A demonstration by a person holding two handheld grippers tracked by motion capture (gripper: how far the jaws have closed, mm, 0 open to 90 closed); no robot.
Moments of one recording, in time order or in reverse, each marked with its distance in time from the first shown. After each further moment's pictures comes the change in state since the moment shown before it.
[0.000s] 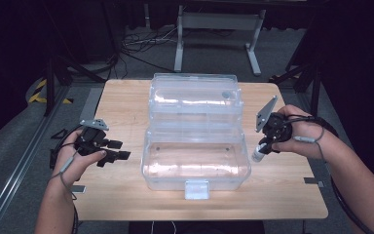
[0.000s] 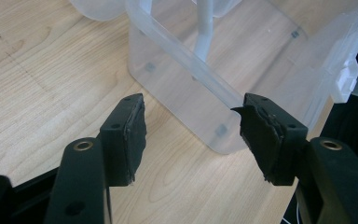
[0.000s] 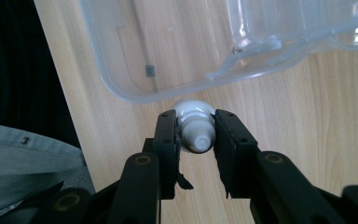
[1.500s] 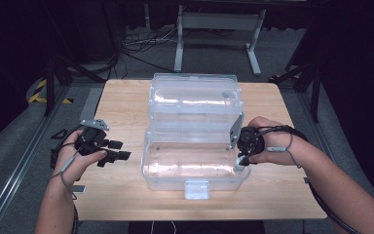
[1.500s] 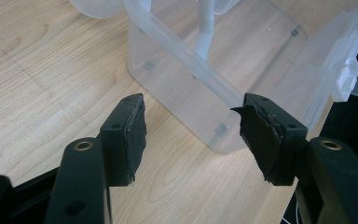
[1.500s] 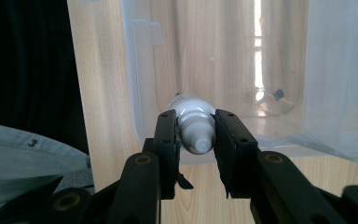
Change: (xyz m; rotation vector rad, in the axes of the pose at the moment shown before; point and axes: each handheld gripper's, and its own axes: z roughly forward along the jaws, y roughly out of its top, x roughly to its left) left arm 0.002 0.000 0.002 0.006 -0.006 -0.005; right arm 0.023 0.045 0.042 0.062 0.074 -0.155
